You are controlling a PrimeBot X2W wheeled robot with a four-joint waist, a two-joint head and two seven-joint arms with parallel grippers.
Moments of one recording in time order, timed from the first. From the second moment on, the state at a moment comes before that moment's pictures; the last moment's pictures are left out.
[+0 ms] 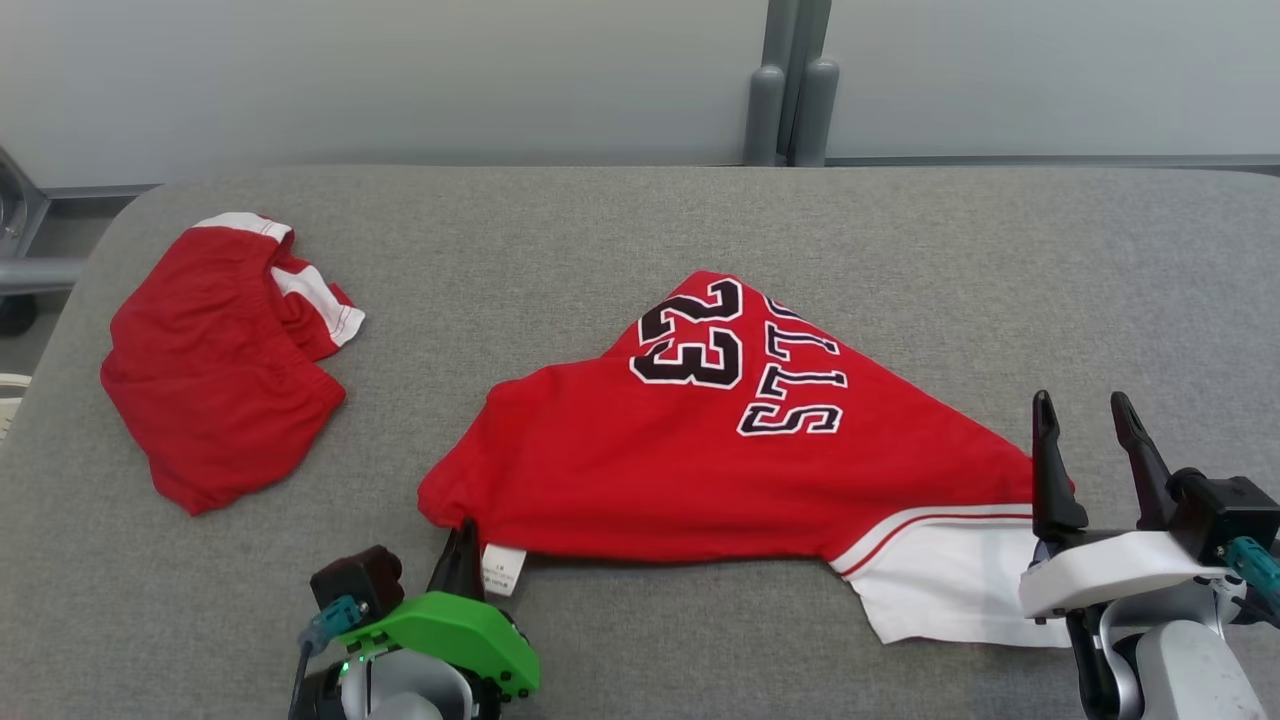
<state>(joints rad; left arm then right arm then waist) -0.23 0.14 -0.58 0.49 -0.88 0.25 -0.26 -0.11 -0.05 -0.14 0.22 0.14 0.13 -0.26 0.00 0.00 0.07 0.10</state>
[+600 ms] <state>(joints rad) -0.09 0.20 -0.44 0.47 -0.88 0.28 -0.26 -0.10 -0.05 -0.15 0.22 0.14 0.13 -0.26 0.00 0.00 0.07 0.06</state>
